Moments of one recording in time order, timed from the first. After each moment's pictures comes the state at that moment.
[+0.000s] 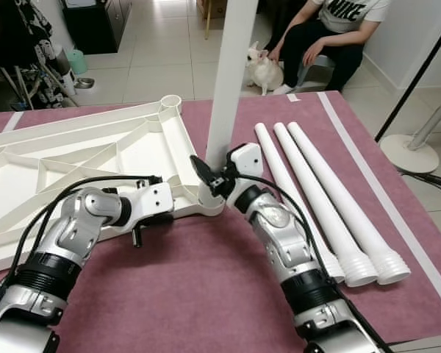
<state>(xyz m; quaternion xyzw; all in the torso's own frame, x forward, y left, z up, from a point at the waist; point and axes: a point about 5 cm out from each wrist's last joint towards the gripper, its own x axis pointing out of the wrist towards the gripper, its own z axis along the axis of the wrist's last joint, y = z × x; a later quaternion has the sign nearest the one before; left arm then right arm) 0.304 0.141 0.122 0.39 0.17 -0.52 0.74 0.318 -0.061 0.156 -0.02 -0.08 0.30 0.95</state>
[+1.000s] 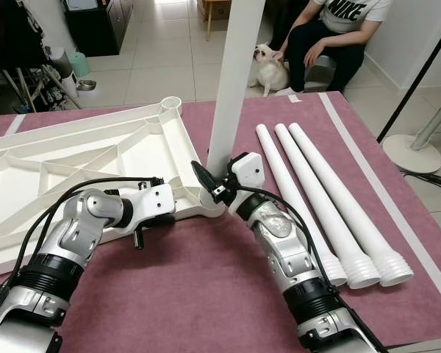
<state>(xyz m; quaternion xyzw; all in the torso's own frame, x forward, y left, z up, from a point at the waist) 0.303 0.139 0.119 0.39 0.17 -0.52 0.74 0.302 -0.068 0.141 -0.03 -0.10 0.30 0.95</state>
